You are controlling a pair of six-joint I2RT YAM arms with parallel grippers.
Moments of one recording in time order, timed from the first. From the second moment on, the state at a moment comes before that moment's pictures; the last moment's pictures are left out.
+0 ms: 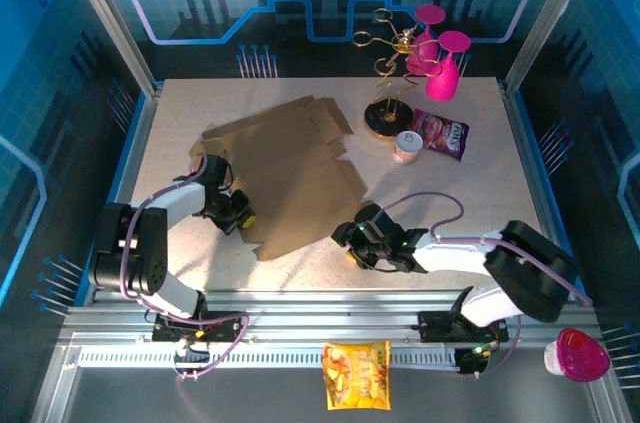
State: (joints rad) left arm -0.05 1.56 0.75 -0.52 0.41 -0.91; right arm 0.87 1.46 0.49 0.14 -0.10 1.55
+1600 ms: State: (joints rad) left arm 0.03 1.29 0.86 -0.67 0.43 -1.00; right arm 0.83 1.71 0.64 0.57 -0.03 1.61
